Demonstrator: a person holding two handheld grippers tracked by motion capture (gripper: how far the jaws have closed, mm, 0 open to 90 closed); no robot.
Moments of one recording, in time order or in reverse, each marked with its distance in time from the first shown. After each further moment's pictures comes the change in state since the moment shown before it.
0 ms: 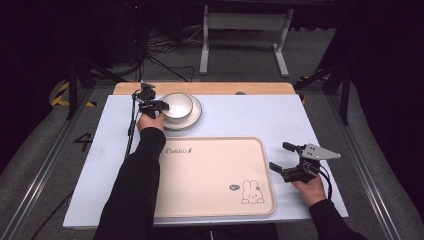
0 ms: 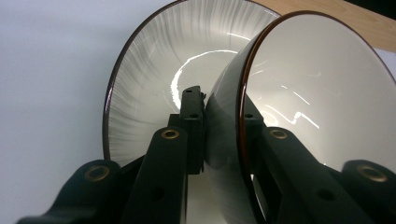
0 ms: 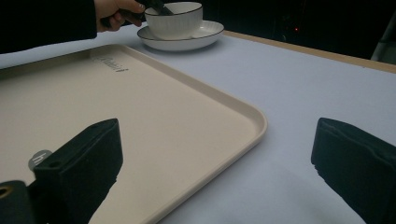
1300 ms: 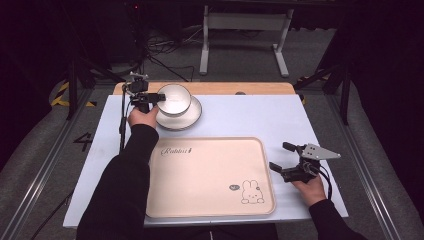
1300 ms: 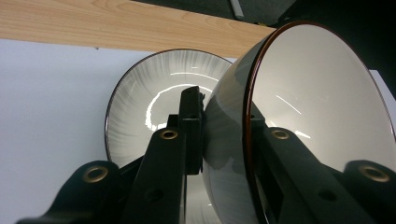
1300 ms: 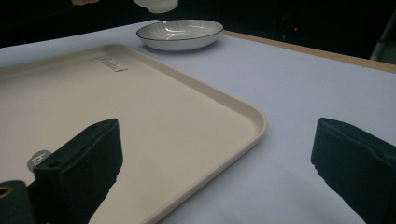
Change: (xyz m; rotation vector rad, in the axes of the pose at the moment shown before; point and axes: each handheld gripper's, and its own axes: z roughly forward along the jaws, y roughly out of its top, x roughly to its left) left arm -0.021 0.009 -0.065 -0.093 -0.056 0.107; right arm 0.000 0.000 0.000 0.000 -0.003 0.000
